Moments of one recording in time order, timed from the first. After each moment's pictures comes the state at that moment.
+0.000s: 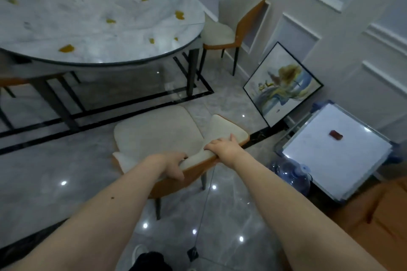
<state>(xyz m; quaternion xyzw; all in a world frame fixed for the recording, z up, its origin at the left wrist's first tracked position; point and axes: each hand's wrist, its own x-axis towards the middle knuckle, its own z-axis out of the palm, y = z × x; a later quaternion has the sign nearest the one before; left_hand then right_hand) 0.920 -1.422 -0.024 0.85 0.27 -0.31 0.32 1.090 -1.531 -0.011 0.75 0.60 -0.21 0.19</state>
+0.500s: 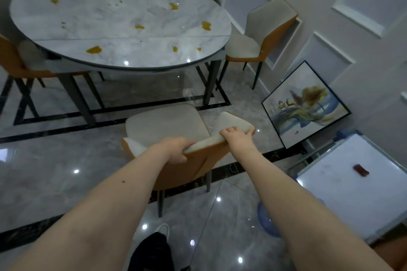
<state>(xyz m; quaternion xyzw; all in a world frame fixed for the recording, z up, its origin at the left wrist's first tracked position) 0.949 -1.362 -0.005 0.91 0.28 -0.18 0.26 1.135 -1.458 0.012 0.81 0.55 -0.12 0.16</state>
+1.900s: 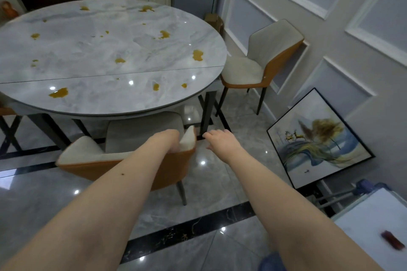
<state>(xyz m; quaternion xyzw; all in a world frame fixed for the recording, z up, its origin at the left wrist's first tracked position) 1.171 -1.172 0.027 0.83 0.47 -0.21 0.20 1.328 -1.267 0.019 0.70 0.71 -0.04 0.11</state>
